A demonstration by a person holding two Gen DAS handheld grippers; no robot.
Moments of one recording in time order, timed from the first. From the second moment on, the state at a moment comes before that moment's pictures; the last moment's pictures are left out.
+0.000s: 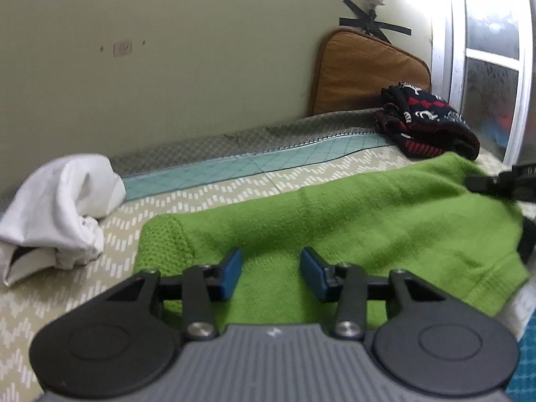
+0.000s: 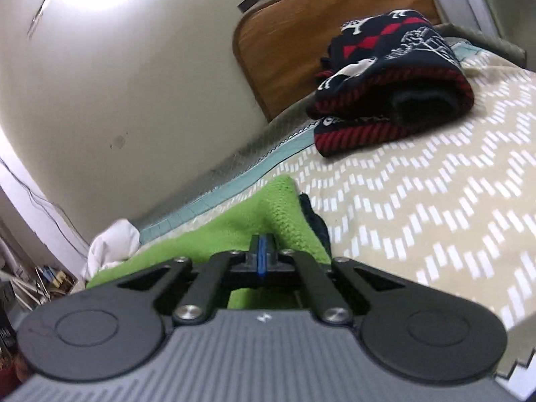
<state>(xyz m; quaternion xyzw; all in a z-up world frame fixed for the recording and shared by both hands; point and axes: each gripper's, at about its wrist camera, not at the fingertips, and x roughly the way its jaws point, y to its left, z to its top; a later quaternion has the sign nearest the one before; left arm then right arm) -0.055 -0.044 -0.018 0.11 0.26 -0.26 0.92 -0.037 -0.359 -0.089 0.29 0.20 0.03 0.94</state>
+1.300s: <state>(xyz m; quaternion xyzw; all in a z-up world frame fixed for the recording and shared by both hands) -0.054 -0.038 -0.017 0.08 0.27 -0.30 0.91 -0.042 -0.357 -0.084 0.27 0.20 0.04 0.94</state>
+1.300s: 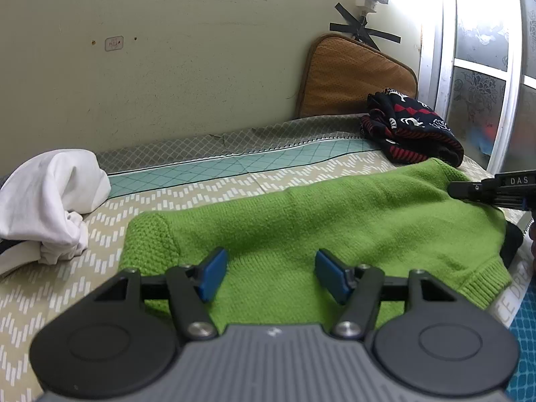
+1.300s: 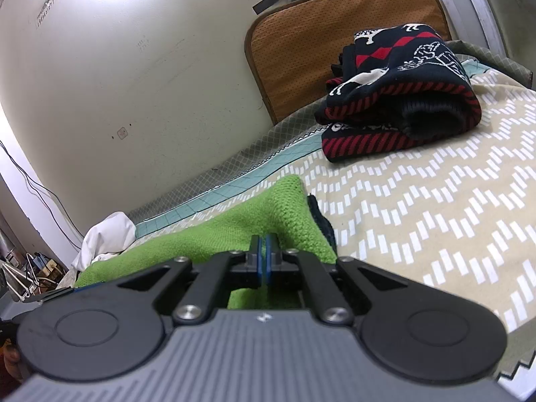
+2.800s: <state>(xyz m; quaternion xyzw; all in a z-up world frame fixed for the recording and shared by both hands) -0.055 -0.038 -0.017 0.08 0.27 -0.30 0.91 -0.042 -0.356 -0.084 0.27 0.19 0.04 0.94</state>
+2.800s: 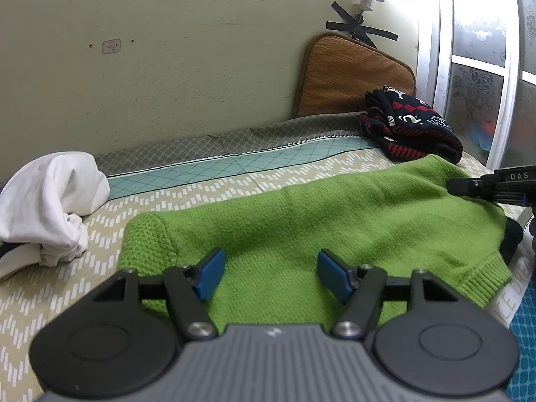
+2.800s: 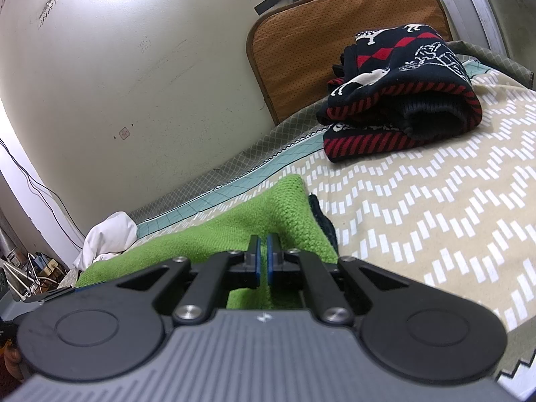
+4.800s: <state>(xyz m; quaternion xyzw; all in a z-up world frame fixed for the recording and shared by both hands) -0.062 0.086 0.020 -0.18 0.26 -0.35 0.88 -0.006 -0.186 0.014 0.16 0.27 0.23 0.92</state>
